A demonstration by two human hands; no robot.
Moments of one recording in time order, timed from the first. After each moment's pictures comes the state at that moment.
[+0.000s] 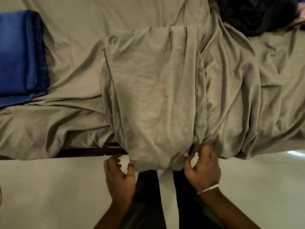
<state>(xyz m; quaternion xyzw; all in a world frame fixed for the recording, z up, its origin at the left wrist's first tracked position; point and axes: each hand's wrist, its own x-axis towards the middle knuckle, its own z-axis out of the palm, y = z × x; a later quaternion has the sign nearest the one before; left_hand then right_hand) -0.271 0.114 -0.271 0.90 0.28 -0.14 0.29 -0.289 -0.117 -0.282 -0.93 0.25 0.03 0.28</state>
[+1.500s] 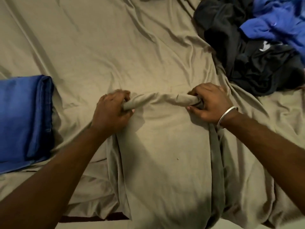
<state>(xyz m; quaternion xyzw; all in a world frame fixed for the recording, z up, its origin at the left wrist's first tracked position) 0.108 0.118 -0.249 0.97 -0.15 -0.09 0.19 0.073 -0.209 -0.265 -0.97 -0.10 0.00 0.21</state>
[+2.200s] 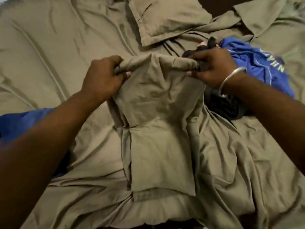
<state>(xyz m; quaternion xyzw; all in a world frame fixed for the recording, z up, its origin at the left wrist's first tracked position) 0.193 0.083 -0.065 0.96 -0.17 0.06 0.23 0.155 -0.228 -0.073 -0.95 -0.11 -0.07 0.29</state>
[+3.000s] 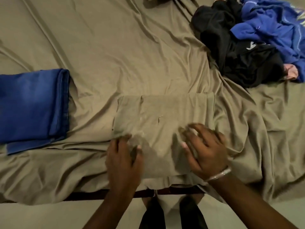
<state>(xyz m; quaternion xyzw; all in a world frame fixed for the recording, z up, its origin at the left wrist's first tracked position) -0.096 0.107 -0.206 0.95 0.08 -0.03 0.30 -0.111 -0.126 -0.220 -0.96 -0.07 -0.18 0.18</state>
